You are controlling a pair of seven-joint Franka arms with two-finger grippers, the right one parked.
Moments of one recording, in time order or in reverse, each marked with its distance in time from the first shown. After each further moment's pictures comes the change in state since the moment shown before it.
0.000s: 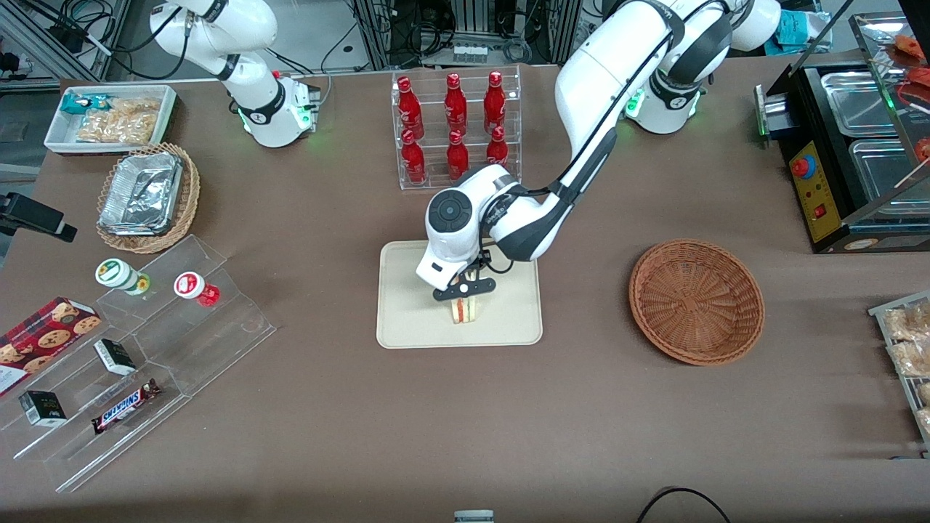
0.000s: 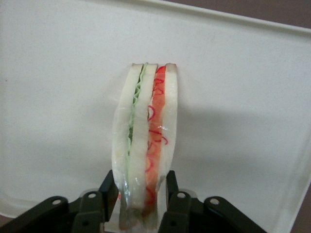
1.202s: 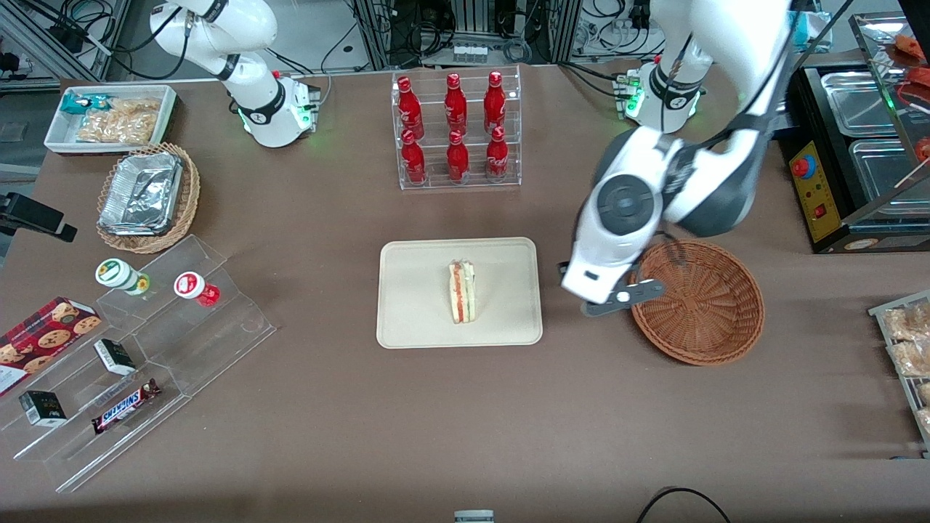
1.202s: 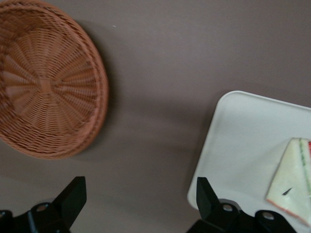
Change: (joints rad) arm 0.380 -0.500 0.024 -0.322 -0.006 -0.303 0.329
